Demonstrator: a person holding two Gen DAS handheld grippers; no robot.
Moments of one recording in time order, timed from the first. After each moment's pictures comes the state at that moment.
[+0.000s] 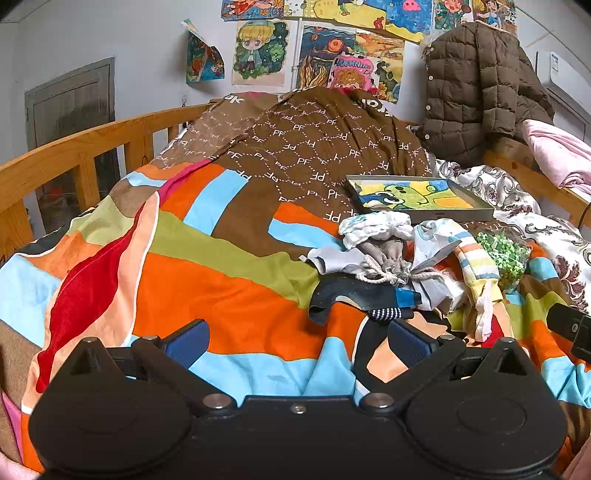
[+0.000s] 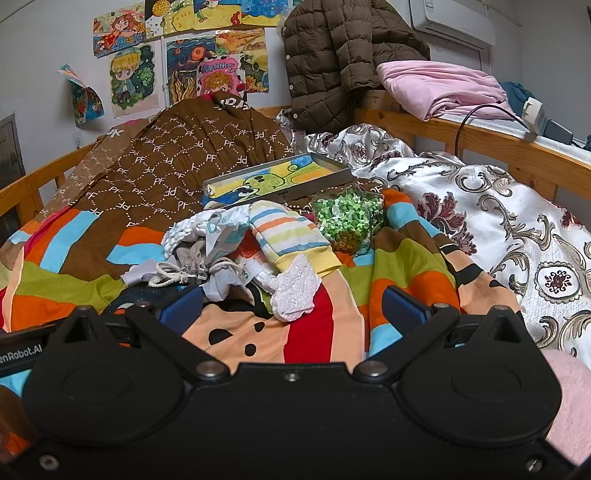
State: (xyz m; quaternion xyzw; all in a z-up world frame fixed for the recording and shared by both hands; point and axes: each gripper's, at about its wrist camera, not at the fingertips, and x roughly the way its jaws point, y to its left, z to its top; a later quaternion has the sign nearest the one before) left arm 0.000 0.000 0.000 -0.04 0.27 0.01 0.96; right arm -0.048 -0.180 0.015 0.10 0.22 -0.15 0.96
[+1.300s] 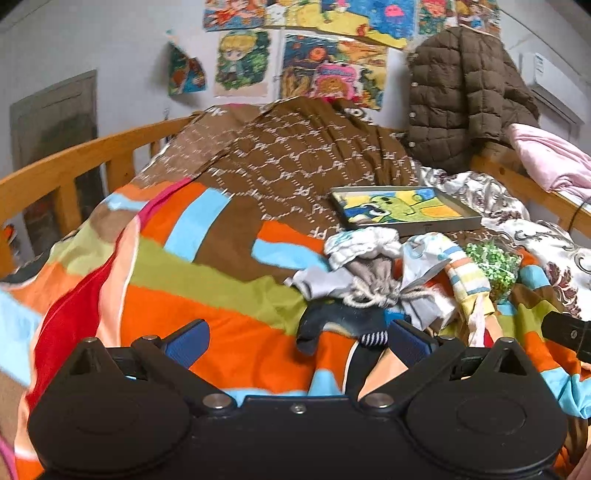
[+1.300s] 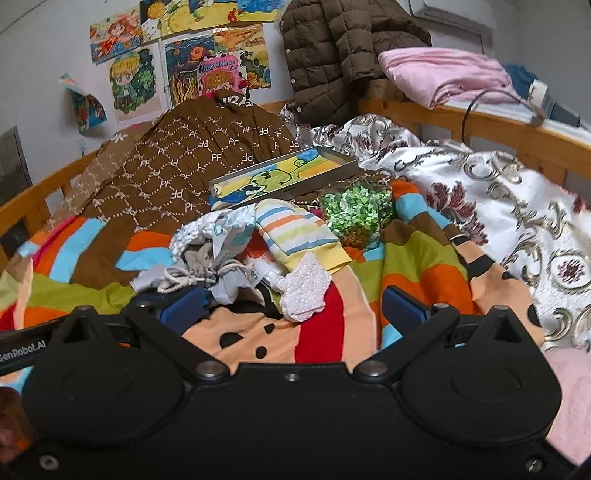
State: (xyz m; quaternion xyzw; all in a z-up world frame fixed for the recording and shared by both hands) left arm 0.022 0.001 0.001 -0.02 0.26 -0.02 0.97; right arm -0.041 -0.193 0.016 0.14 0.22 -0.13 0.96
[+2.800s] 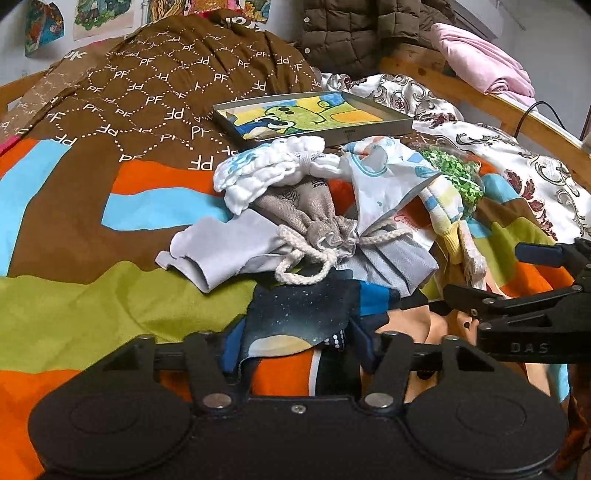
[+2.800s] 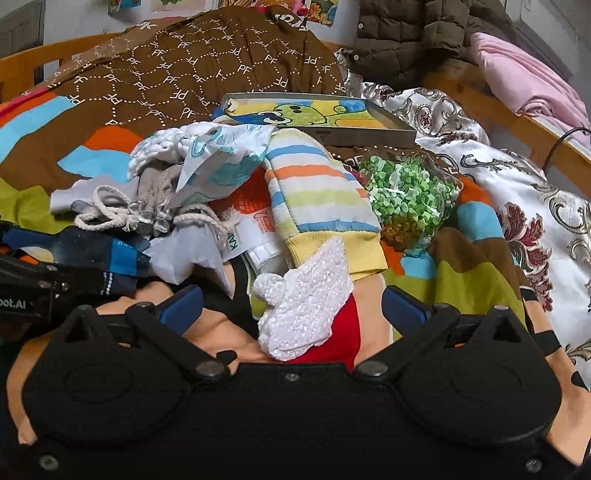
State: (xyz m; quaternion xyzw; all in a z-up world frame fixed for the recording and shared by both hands) left arm 0.166 -0.023 -0.078 0.03 0.37 -0.22 0.90; right arm 0.094 -0.170 -0.038 -0.04 0.33 -0.10 0.94
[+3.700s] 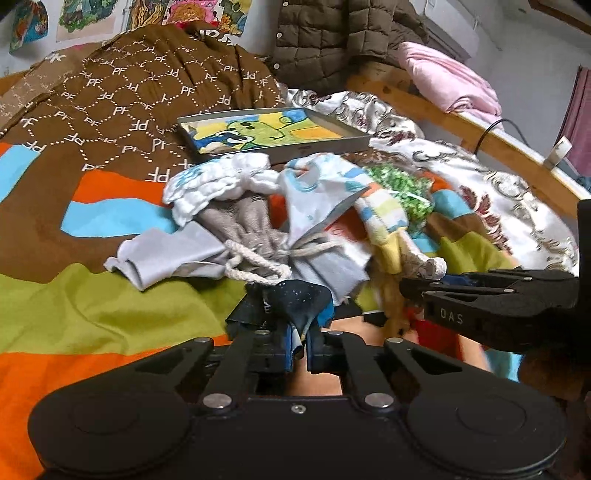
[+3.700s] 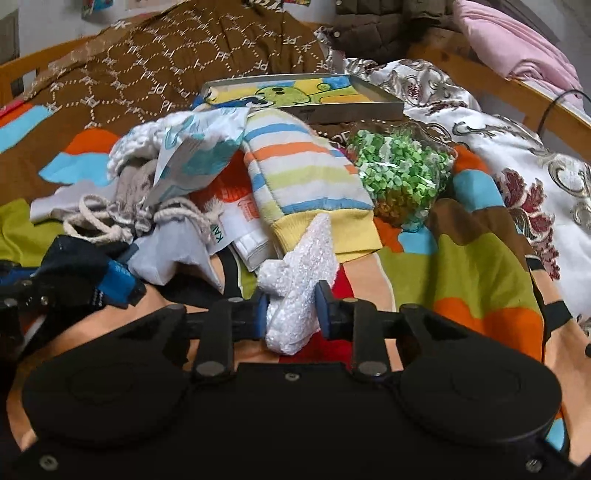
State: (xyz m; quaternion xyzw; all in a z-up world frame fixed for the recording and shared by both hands) left arm 0.144 -0.042 -0.069 -0.02 0.35 -0.27 0.90; right arm 0.103 -0.195 -0.049 0.02 0.35 -0.12 0.93
